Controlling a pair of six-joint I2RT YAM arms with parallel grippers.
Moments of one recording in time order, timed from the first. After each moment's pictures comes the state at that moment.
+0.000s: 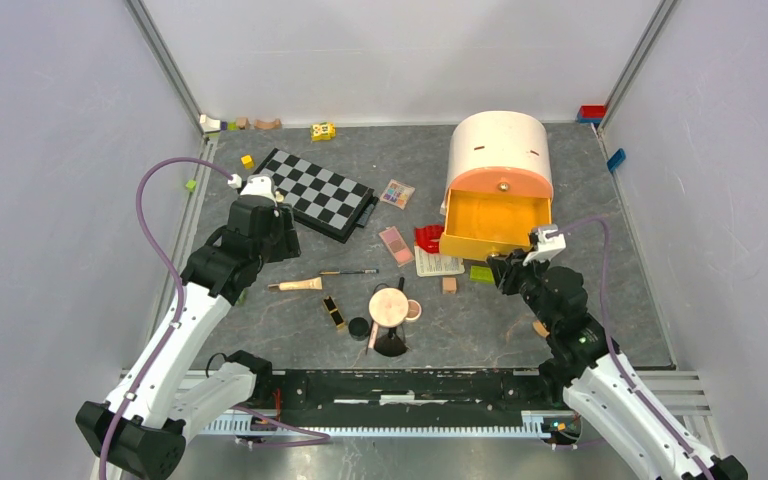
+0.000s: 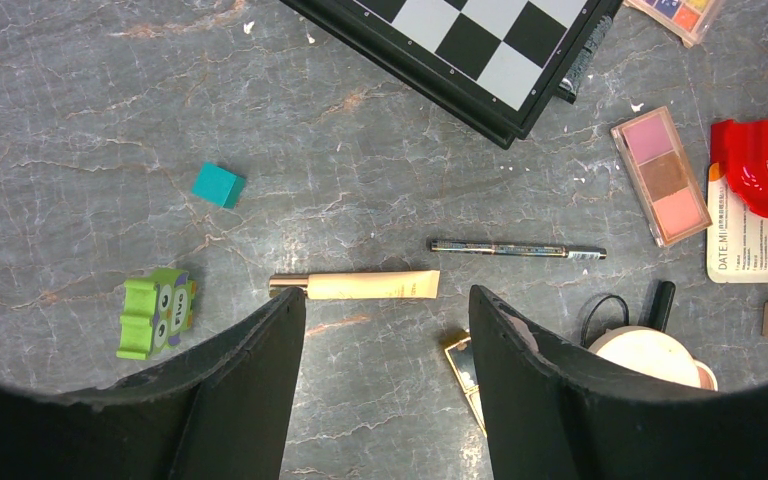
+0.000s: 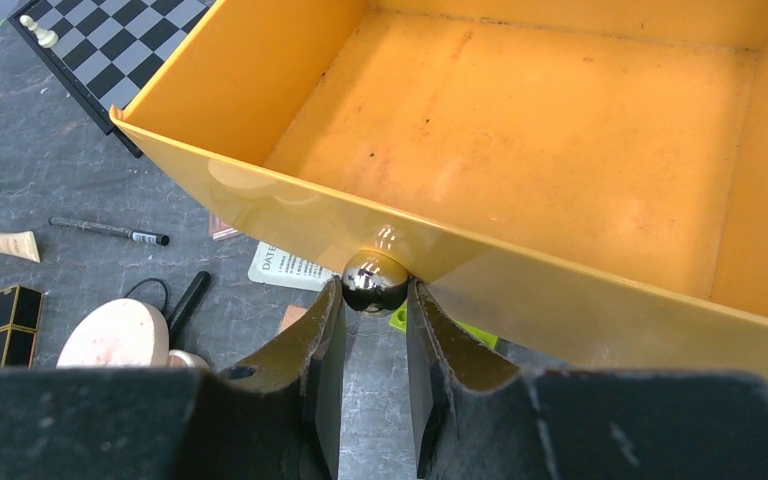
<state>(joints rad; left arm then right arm) -0.36 0.92 0.97 -0.76 -0.30 -0.35 0.46 0.47 0.28 -0.04 0.09 0.29</state>
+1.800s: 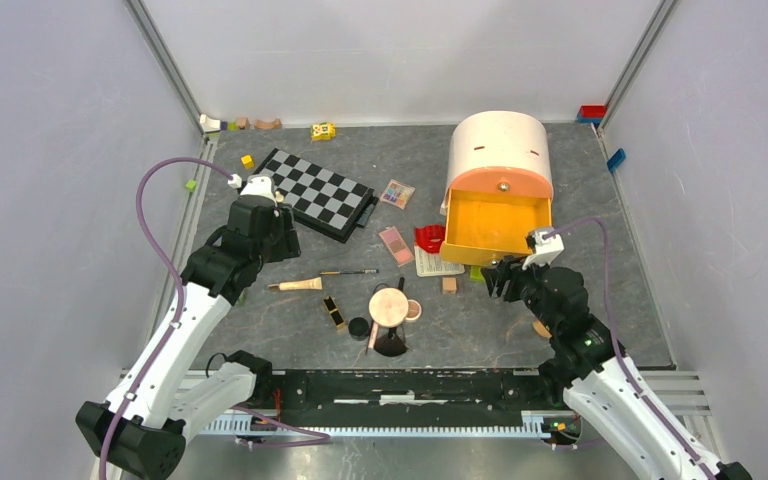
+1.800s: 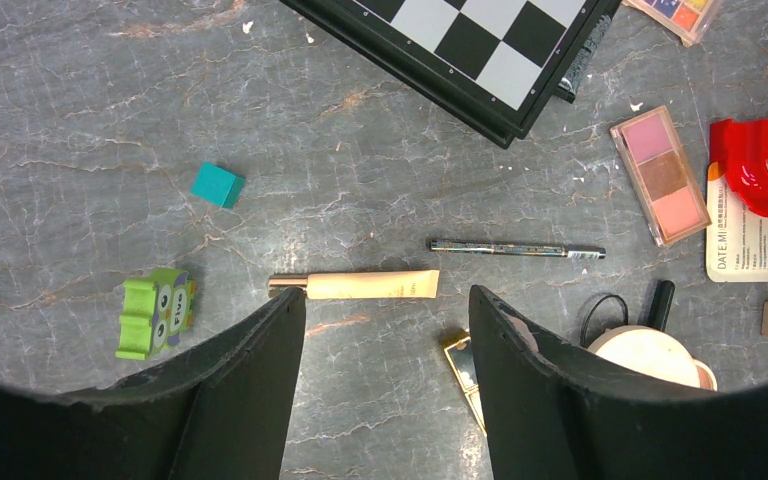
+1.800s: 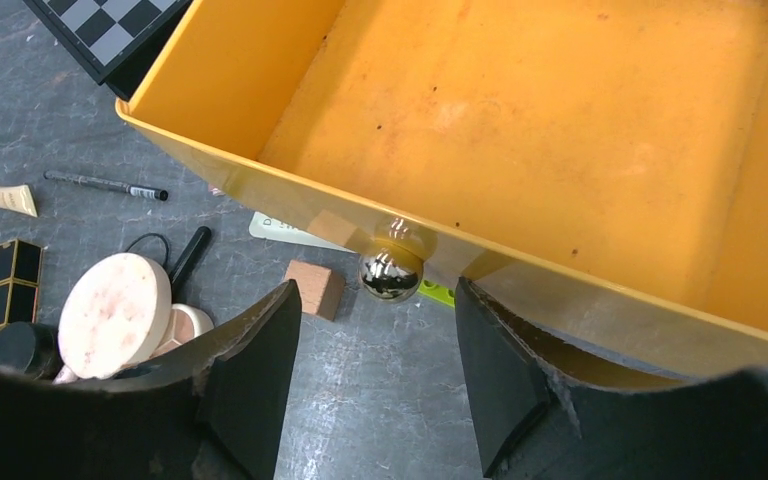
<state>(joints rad) -0.36 0.92 0.97 -0.76 -0.30 -0.35 0.48 0.44 0.32 -0.19 0.08 0.29</state>
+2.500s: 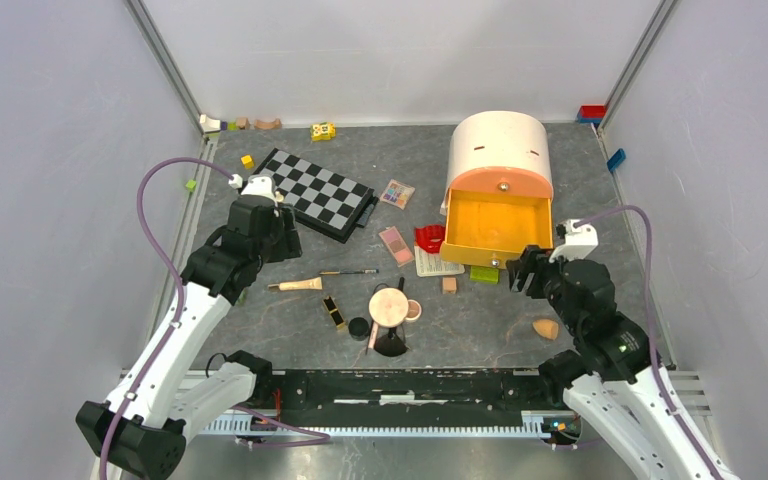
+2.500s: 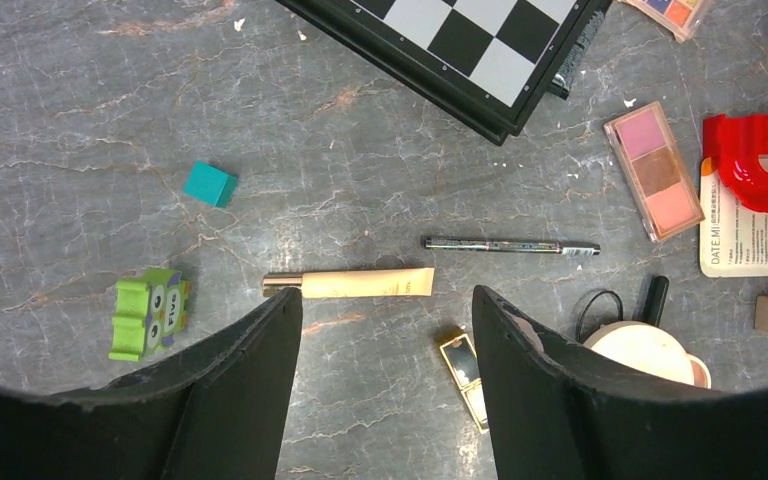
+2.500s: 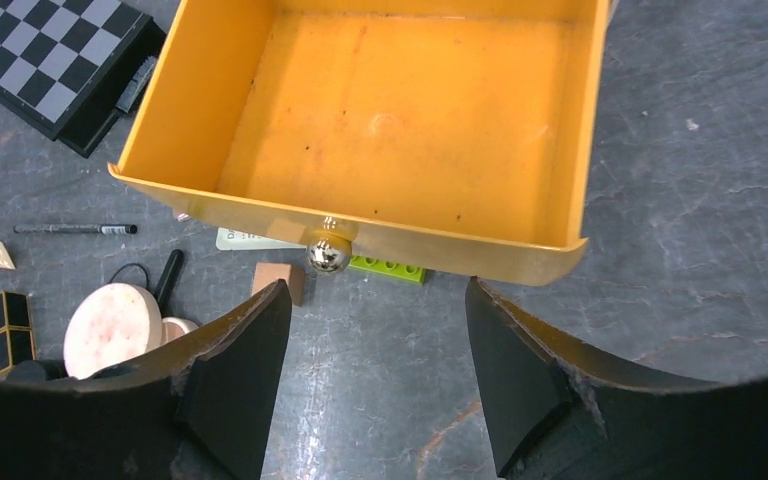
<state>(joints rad) -0.36 0.92 0.97 -0.76 -0.29 -0.35 0.48 0.42 0.59 -0.57 0.25 0.34</state>
